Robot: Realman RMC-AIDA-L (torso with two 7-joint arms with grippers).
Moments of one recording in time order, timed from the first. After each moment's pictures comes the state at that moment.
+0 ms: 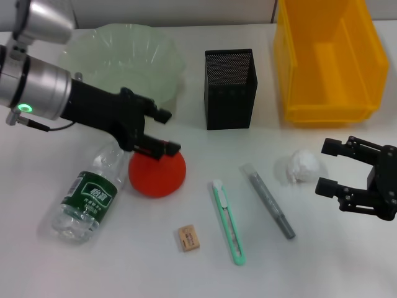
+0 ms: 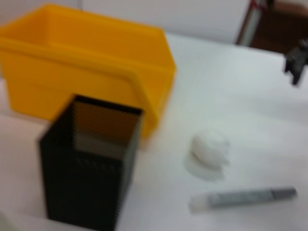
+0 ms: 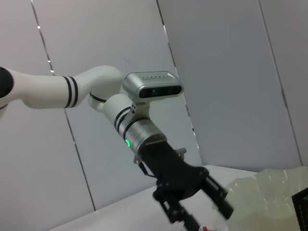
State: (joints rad) left arm -0.89 -2.07 0.48 0.70 2.61 1.66 -1.44; right arm 0.34 2.04 -0.51 -0.53 -1.95 -1.89 1.12
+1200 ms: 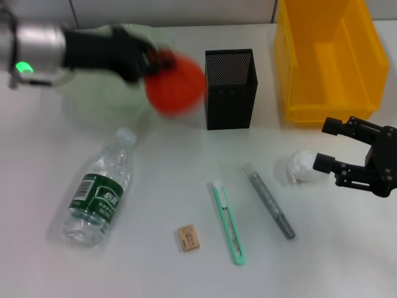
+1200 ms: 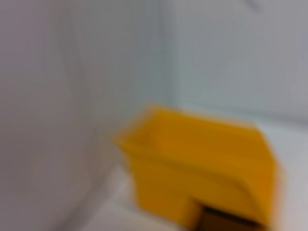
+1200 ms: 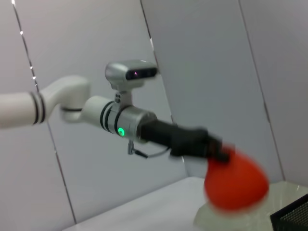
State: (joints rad) left arm -0.73 -2.07 0.71 0.87 2.09 1.39 -1.56; right arm 0.38 2.04 -0.46 -0.52 -1.95 -1.86 1.13
